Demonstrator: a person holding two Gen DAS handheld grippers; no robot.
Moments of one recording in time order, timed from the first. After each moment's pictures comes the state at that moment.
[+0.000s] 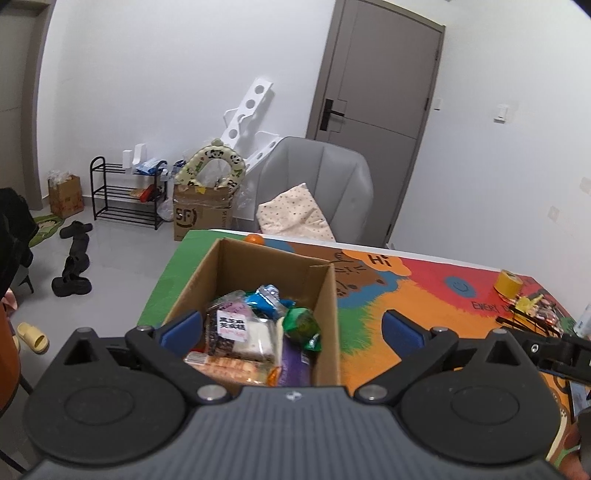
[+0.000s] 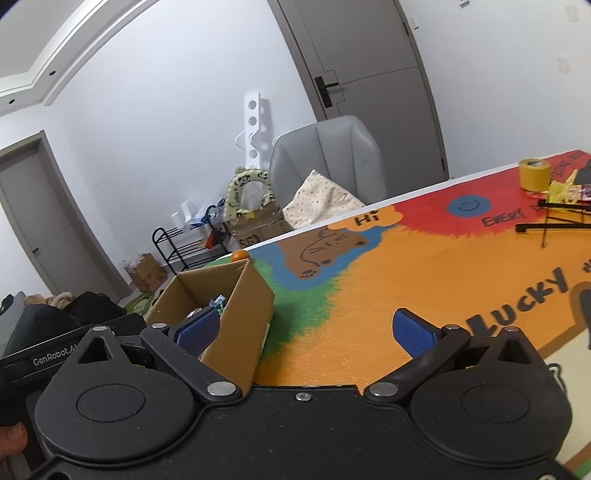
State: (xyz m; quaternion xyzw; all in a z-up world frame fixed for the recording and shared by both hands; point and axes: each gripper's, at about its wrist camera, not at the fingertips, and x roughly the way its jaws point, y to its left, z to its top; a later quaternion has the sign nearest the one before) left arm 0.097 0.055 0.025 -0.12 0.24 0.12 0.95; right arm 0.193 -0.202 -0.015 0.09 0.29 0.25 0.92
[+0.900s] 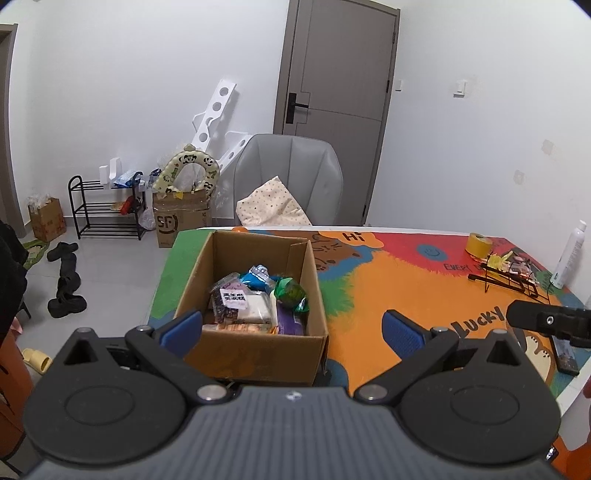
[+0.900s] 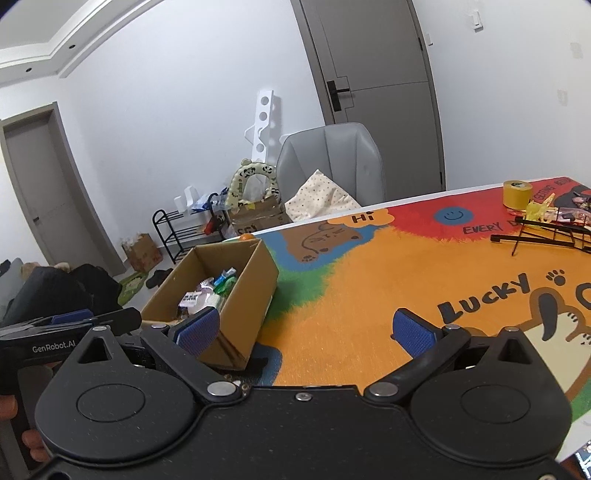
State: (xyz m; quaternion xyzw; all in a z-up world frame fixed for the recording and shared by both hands) left arm 0.032 0.046 0.037 -0.07 0.26 0.07 0.96; right arm 0.128 -0.218 0.005 0.04 0.28 0.26 0.92
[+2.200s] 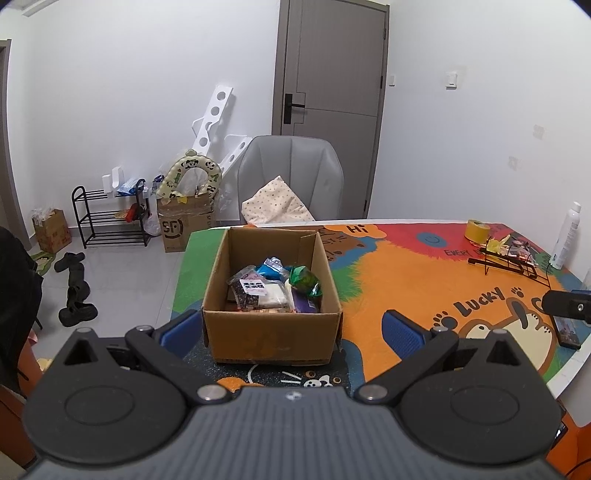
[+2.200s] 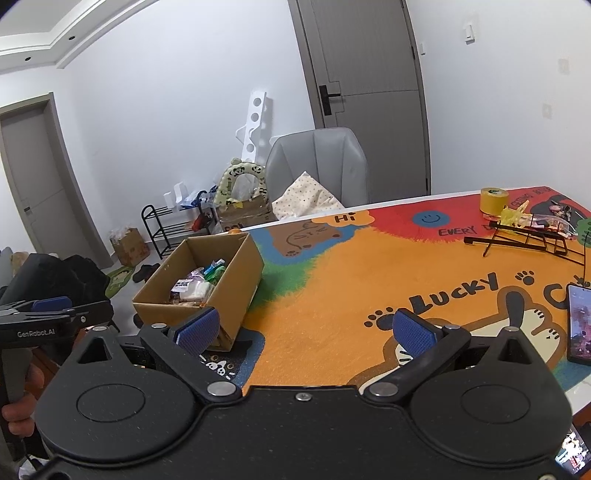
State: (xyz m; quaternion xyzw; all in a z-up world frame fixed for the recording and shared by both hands) left arm 0.001 0.050 0.042 -0.05 0.26 0.07 0.96; right arm 0.098 -0.238 0.014 0.02 0.27 0.24 0.93
